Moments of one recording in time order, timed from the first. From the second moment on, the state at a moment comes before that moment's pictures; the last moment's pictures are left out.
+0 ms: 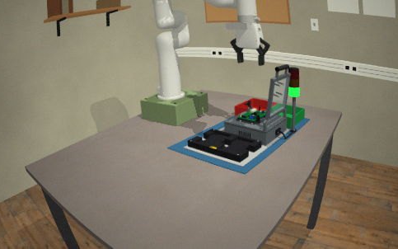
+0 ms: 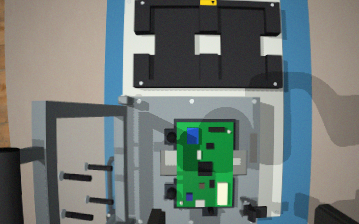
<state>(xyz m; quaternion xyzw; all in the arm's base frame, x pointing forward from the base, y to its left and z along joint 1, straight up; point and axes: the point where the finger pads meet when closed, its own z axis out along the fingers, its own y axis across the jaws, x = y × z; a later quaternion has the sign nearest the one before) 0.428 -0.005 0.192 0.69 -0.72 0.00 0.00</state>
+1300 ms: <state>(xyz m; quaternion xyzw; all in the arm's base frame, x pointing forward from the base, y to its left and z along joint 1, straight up) 0.430 -0.006 0.047 0.69 -0.72 0.00 0.00</state>
